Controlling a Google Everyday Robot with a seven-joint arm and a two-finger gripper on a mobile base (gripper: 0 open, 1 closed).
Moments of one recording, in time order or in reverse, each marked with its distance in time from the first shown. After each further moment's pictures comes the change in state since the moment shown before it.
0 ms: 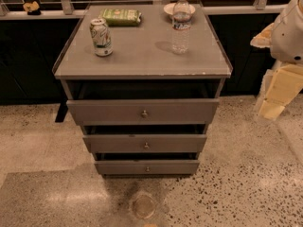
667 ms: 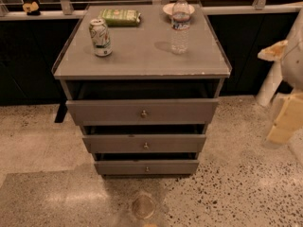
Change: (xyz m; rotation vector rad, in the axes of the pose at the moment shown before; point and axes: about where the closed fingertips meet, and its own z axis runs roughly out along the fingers) arm 0.013 0.030 0.002 0.054 -0.018 -0.023
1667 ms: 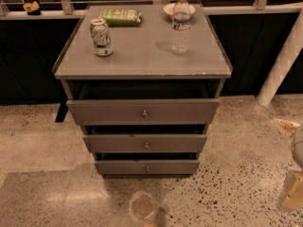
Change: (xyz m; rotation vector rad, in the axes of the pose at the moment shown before) arm 0.109 0.076 0.105 -0.019 0.059 -0.003
